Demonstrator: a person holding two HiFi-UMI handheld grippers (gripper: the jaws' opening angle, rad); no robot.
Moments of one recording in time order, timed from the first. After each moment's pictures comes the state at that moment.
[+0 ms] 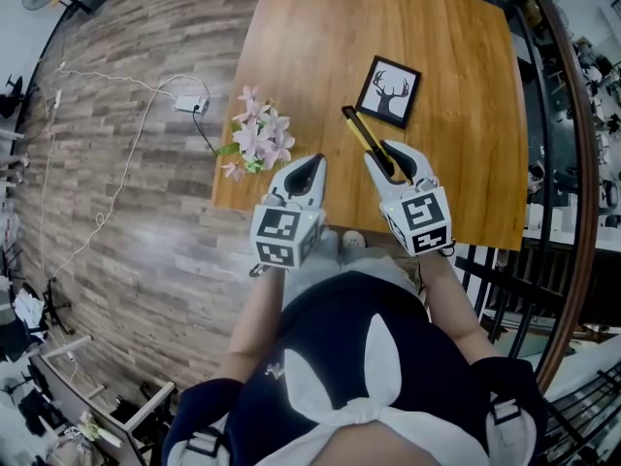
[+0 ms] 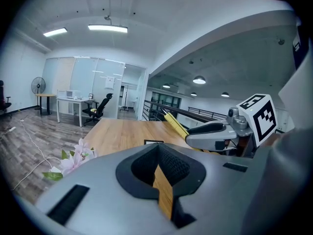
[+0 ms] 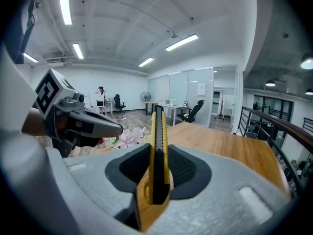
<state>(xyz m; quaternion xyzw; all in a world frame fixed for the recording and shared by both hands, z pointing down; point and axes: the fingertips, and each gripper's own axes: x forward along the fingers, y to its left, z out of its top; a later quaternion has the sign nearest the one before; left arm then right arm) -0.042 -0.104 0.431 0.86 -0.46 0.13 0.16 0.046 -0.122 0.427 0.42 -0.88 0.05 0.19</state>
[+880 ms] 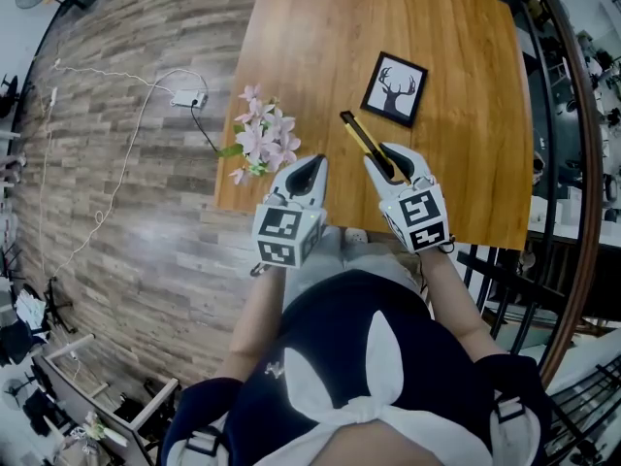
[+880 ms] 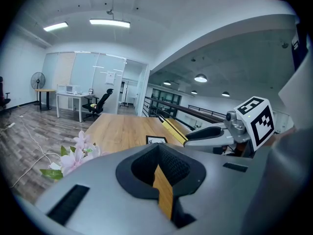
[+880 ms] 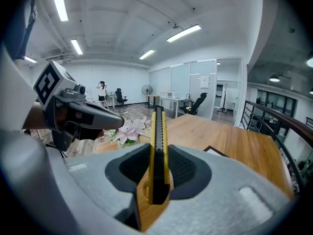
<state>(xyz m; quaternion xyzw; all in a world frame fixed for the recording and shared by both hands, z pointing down) -0.057 -0.119 0.447 0.86 -0.46 0.14 0.19 0.029 -0.135 0.462 0.41 -0.88 0.08 0.23</state>
